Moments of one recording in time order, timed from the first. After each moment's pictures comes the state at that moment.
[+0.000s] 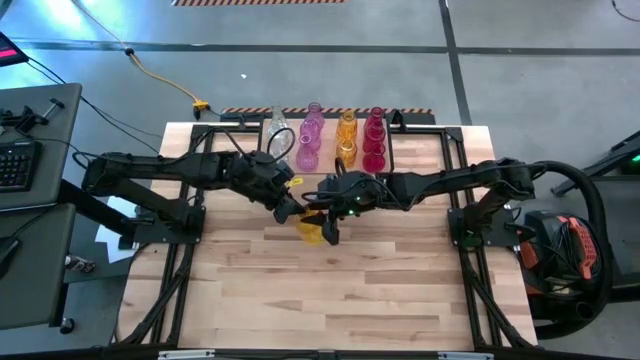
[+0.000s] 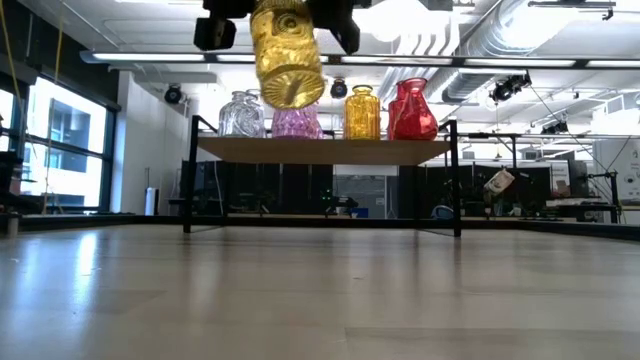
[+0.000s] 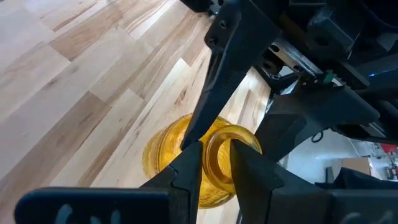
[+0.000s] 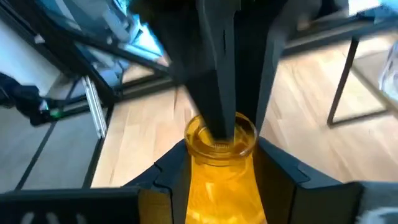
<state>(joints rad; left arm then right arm) 0.01 1.29 1.19 -0.52 0.17 -0.80 0.08 1.66 1.34 -0.16 -0.04 0.31</state>
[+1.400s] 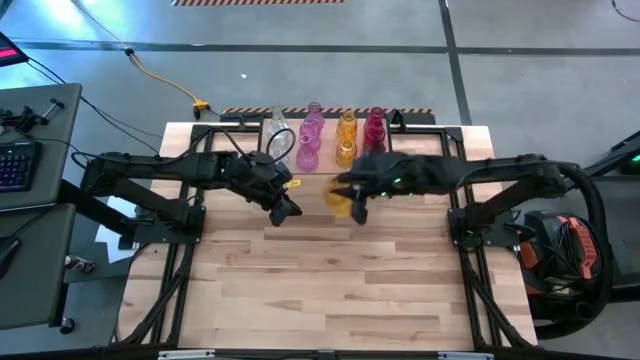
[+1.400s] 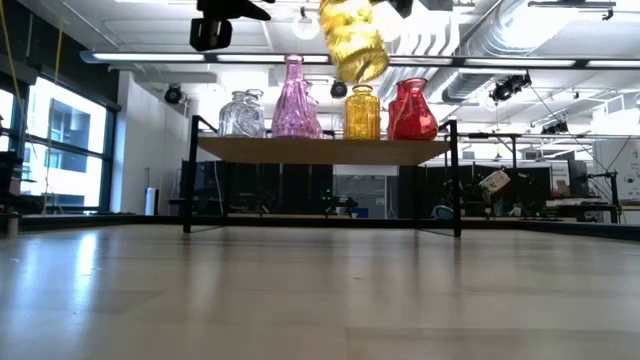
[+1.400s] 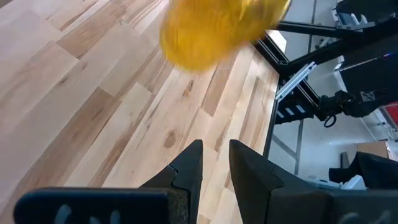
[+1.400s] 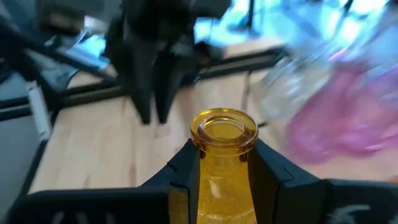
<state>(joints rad) 0.01 1.28 1.19 -0.58 0.17 -0.72 0.06 1.41 1.33 -0.38 0.15 0.20</state>
